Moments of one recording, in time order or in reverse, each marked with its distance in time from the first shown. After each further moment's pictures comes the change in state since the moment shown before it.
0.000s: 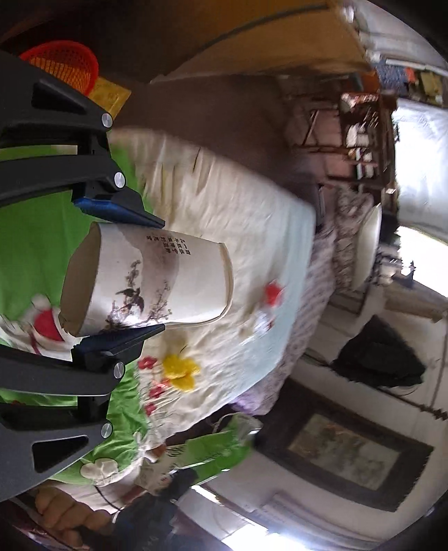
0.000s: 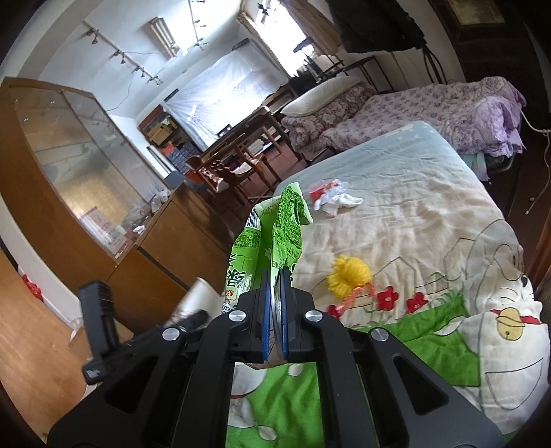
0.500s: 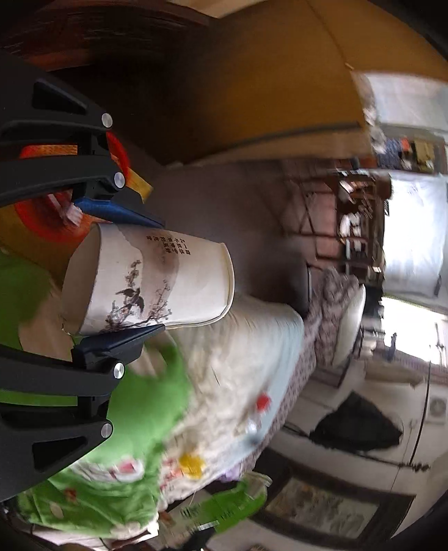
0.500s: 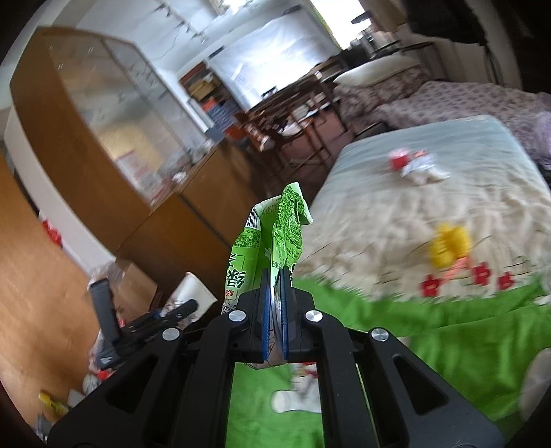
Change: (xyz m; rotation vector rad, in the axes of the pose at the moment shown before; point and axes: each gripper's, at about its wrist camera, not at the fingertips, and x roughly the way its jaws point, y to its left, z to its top) left arm -0.079 0.134 -0.066 -0.111 -0.047 0.281; right arm 0.047 0.102 -0.037 -0.159 0.187 0.124
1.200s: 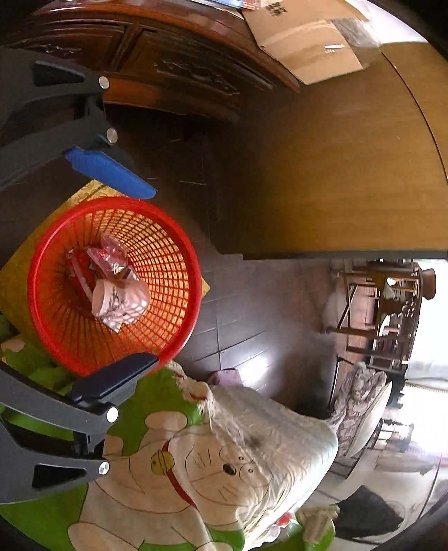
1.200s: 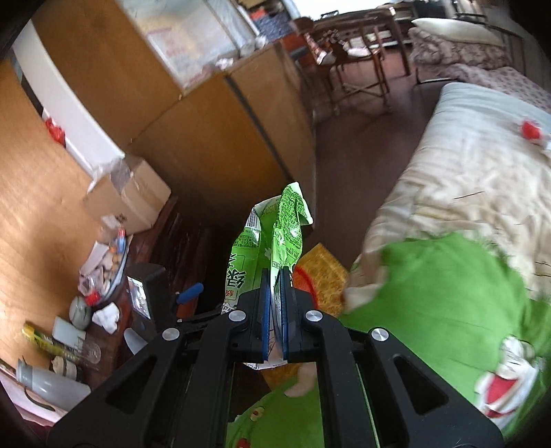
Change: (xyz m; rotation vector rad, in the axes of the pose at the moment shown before) left arm 0.039 0.136 -0.084 -0.165 0.103 0.302; right arm 0.165 0.116 -0.051 -0.216 0.361 0.053
